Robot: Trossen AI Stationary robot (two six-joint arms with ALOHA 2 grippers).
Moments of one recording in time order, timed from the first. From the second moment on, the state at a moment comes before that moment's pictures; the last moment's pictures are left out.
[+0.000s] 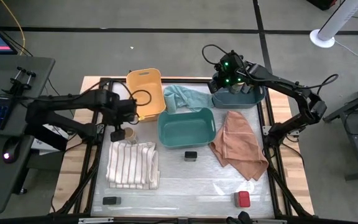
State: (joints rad) left arm 0.13 1.21 1.15 -1.49 0.04 -0.12; right arm -0.67 1.47 1.24 -0.62 -0.17 0.31
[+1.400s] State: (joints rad) left arm 0.03 1.05 0.98 -1.28 -0.12 -0.09; right arm -0.67 1.47 1.24 -0.63 -0.17 0.29
